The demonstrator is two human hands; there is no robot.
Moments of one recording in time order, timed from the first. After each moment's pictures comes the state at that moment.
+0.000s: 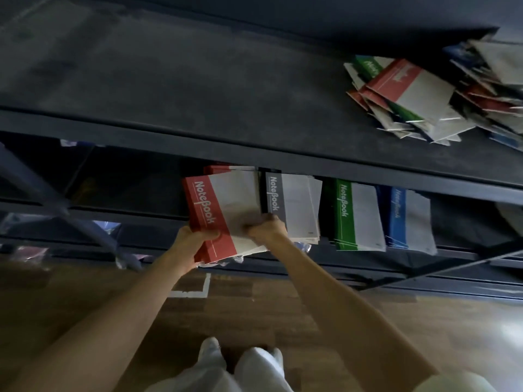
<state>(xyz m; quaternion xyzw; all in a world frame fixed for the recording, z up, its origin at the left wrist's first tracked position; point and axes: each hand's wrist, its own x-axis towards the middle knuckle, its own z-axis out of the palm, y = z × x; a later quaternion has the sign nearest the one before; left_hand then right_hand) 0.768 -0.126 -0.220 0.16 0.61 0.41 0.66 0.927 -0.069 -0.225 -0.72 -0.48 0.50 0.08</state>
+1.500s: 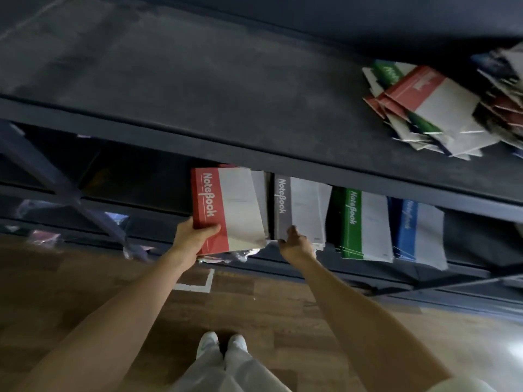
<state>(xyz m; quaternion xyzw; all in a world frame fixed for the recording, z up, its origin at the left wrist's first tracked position) 0.767 -0.122 -0.227 0.20 0.66 0.44 0.57 0.974 -0.073 -0.247 -0.73 -0.59 0.35 -0.06</state>
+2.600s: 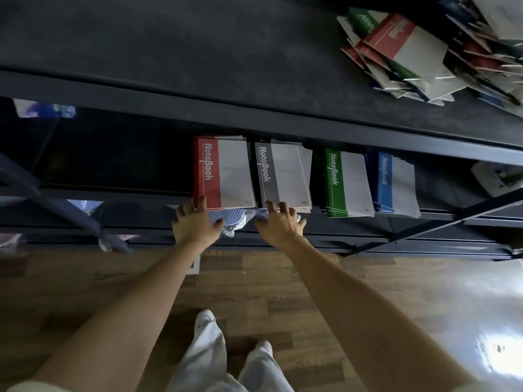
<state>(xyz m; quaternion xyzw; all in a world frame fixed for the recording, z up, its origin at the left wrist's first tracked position) 0.784 -0.126 -0.284 0.60 0.76 0.02 0.23 0.959 -0.114 -0.244 -0.71 -0.65 0.24 -0.11</state>
